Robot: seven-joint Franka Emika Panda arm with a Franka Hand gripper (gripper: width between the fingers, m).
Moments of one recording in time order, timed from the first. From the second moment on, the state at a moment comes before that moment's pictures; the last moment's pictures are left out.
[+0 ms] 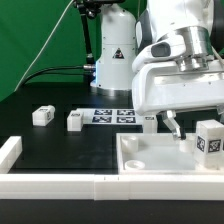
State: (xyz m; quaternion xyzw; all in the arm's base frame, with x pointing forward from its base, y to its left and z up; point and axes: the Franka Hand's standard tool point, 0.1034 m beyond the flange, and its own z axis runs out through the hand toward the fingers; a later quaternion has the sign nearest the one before) arm 0.599 0.115 0.069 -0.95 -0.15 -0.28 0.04
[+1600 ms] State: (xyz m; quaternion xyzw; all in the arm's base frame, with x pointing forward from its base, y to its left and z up) arm 0.604 0.120 0.082 -0.99 -0.17 -0.02 0.04
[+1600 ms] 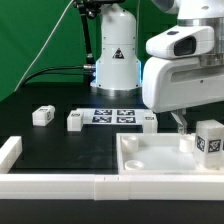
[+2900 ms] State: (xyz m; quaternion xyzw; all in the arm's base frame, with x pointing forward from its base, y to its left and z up) arm 0.624 0.109 0.069 -0.99 -0.16 -0.02 0.03
